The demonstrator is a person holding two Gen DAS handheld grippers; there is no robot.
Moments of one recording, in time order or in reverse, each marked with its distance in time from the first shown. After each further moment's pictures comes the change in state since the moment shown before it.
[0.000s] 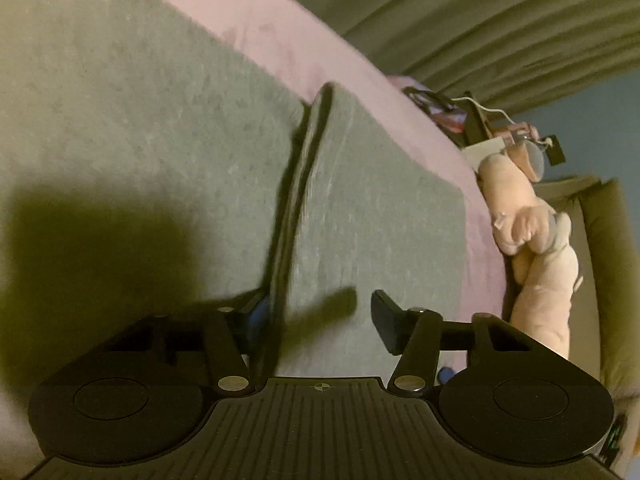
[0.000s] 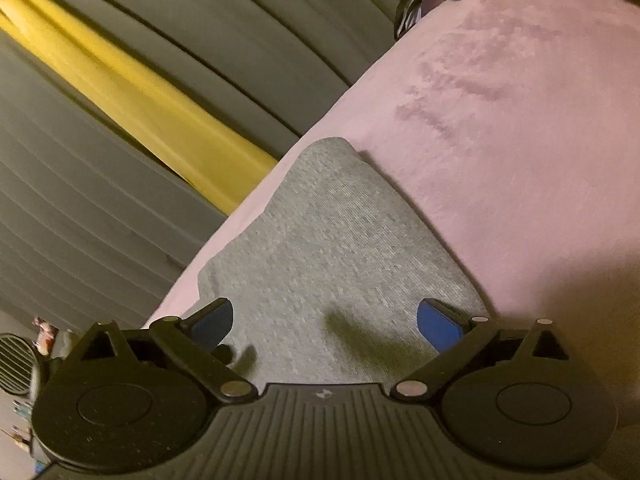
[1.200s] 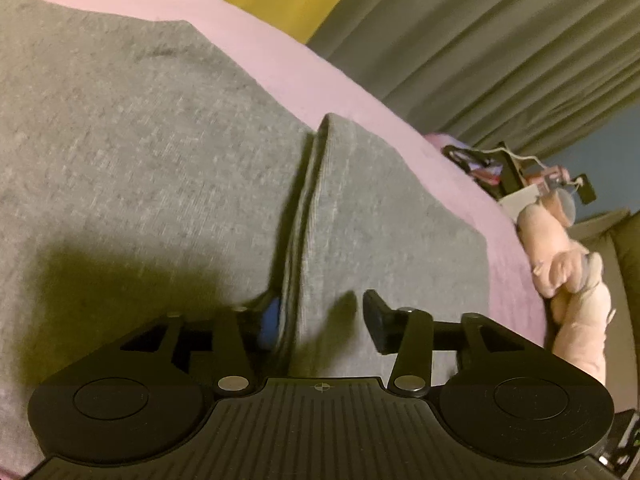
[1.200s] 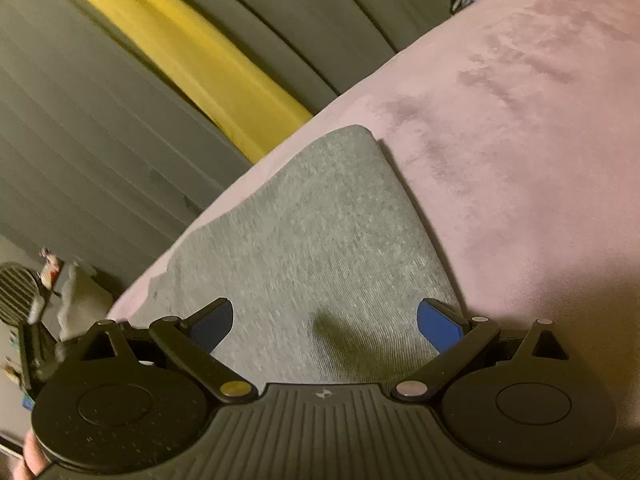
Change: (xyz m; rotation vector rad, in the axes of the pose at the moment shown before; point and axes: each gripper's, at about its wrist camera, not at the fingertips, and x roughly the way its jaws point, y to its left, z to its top) left arm -0.063 0.029 0.003 0.018 -0.186 0.133; right arm 0.027 0.024 -0.005 -0.176 0.131 0.043
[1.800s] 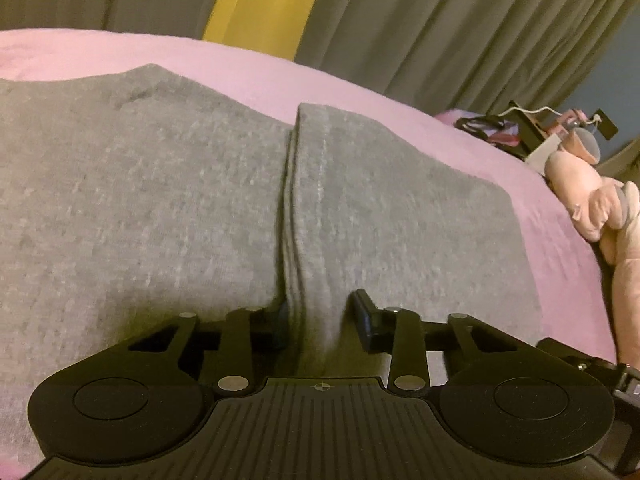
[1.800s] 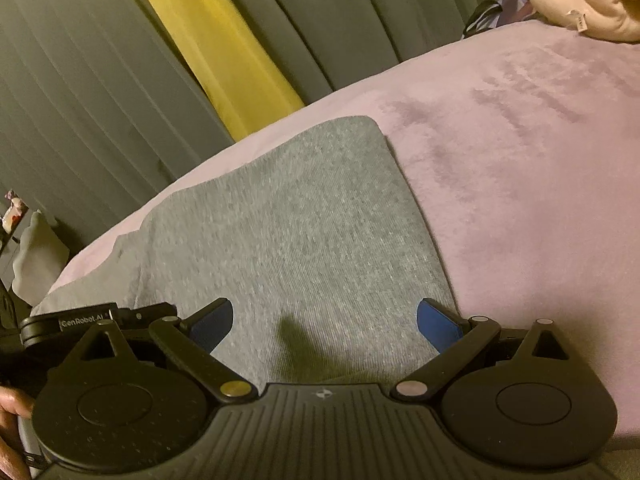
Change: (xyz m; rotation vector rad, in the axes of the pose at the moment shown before) left arm 0.010 -0.038 -0.023 0.241 -0.048 0.155; right arm 0.003 0.023 -0.012 -0.158 0.010 -0.122
